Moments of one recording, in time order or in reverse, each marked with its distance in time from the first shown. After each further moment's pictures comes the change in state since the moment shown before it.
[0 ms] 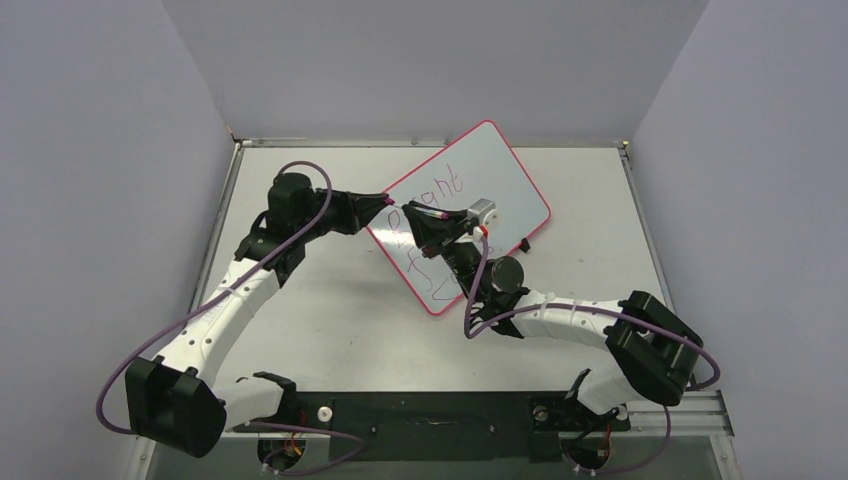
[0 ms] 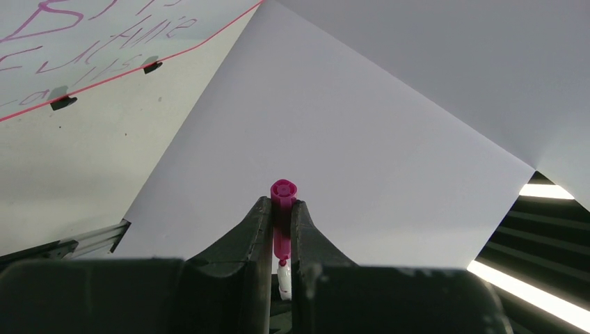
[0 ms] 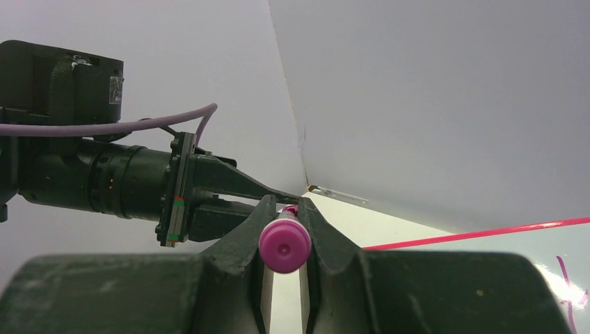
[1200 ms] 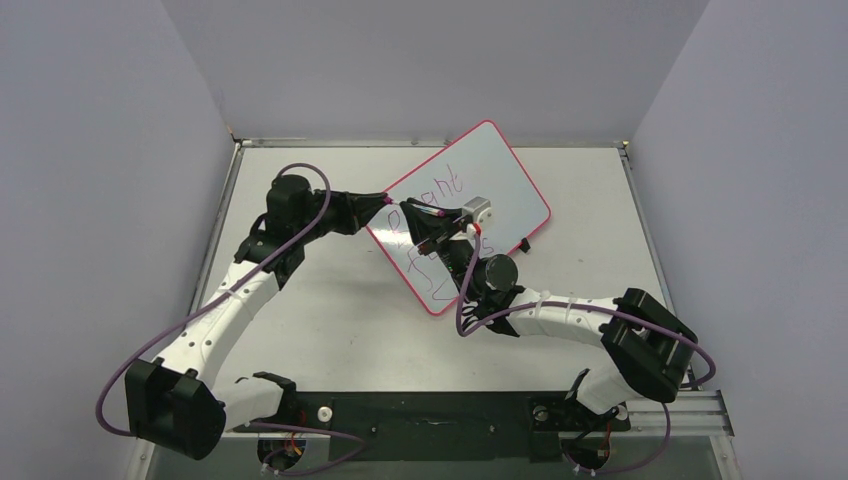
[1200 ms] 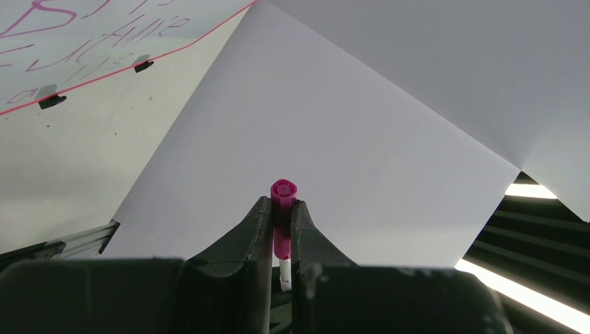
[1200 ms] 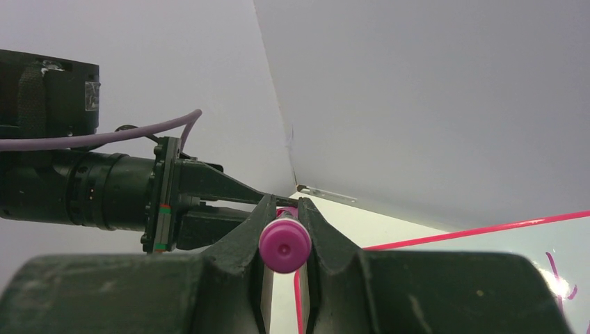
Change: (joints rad) left arm 0.004 -0.006 -0.026 0.031 -0.001 -0.031; right arm 0.014 0.026 0.035 -0.010 0.057 -0.025
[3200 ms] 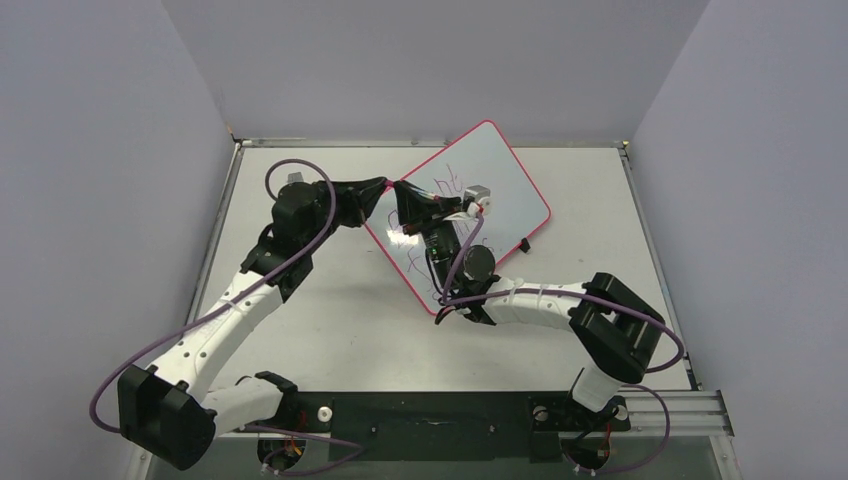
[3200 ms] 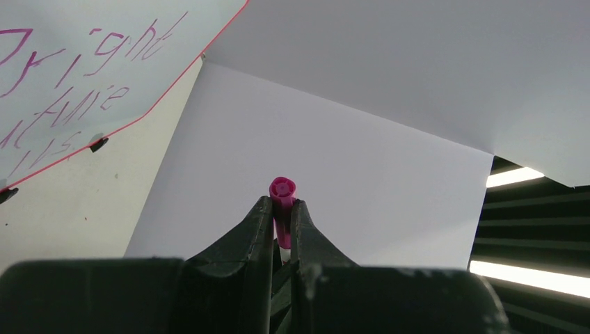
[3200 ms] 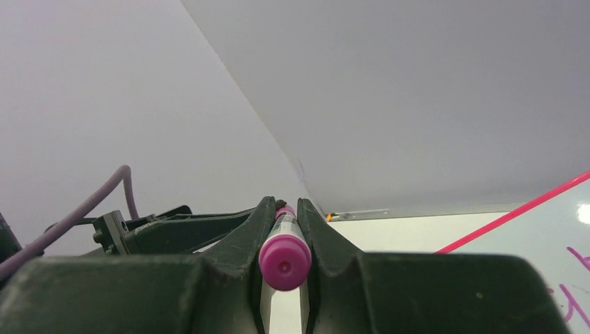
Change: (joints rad) left arm -0.117 -0.052 -0.026 0.152 -0.315 0.068; right arm 0.019 0.171 0.174 0.039 0.245 0.226
